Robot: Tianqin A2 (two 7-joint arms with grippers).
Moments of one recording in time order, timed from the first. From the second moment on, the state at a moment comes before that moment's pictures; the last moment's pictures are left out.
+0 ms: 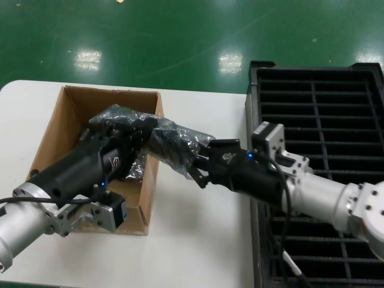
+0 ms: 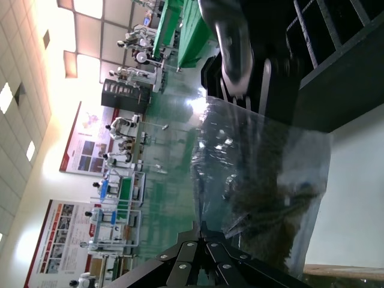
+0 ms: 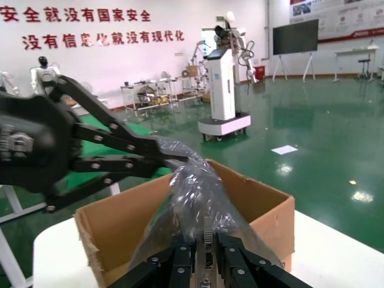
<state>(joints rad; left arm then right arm) -0.29 -0.73 1.84 -1.76 -1.39 0.30 0.57 0.70 0.27 -2.04 1.23 1.56 -0.65 0.42</state>
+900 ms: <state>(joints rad) -0.29 -0.73 1.84 -1.76 -1.39 0.30 0.57 0.45 0.60 -1.91 1.70 1.51 -0.65 0.61</state>
